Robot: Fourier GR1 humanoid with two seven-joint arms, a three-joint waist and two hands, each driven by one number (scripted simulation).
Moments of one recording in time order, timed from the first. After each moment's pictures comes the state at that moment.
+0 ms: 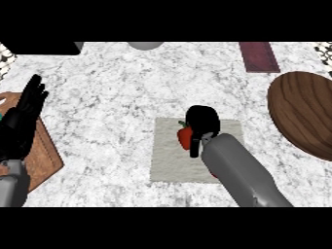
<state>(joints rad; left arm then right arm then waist) -0.16 0.25 0.13 -1.55 -0.03 0.05 0.15 -0.67 -0.02 0.49 -0.81 0.79 0.09 0.59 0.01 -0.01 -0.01</state>
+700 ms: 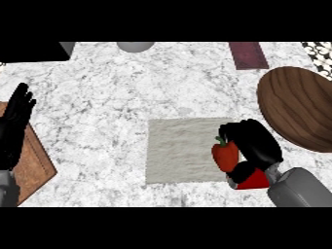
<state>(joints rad) -0.10 0.26 0.17 -1.59 -0.03 0.06 0.15 -0.30 -0.45 0.56 -1.48 0.81 0.07 0.22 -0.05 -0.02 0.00</state>
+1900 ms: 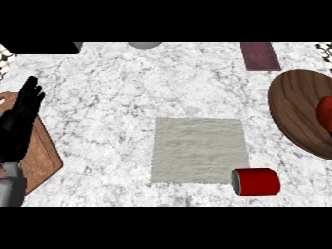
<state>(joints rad) -0.15 0.24 0.15 -1.57 -0.04 0.04 0.16 -0.20 -0.66 -0.15 -1.68 0.37 0.12 0.03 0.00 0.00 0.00</state>
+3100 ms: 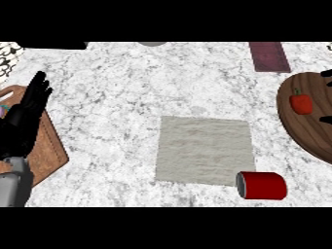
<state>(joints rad) -0.19 0.22 0.14 -1.57 -0.05 0.02 0.16 -0.69 -0.69 -0.15 -0.46 0.60 0.10 -0.47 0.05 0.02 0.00</state>
